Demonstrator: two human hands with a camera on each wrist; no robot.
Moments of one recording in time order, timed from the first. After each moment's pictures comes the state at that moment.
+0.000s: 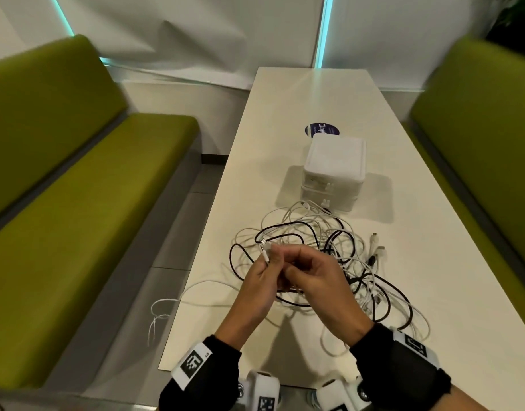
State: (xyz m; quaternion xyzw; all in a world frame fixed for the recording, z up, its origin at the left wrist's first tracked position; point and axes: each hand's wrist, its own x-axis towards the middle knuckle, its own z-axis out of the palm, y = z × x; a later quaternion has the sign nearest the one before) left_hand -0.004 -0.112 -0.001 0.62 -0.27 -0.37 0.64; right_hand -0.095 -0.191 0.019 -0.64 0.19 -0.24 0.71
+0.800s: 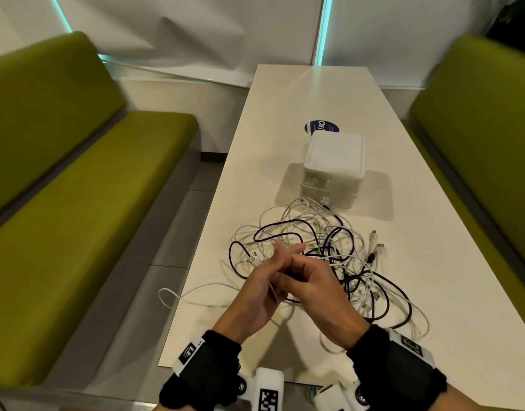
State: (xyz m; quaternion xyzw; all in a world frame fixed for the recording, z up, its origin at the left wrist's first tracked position) left_hand -0.006 -0.110 0.003 0.53 -0.18 -0.50 0.66; right_hand -0.098 -0.183 0.009 -0.64 0.19 -0.20 0.72
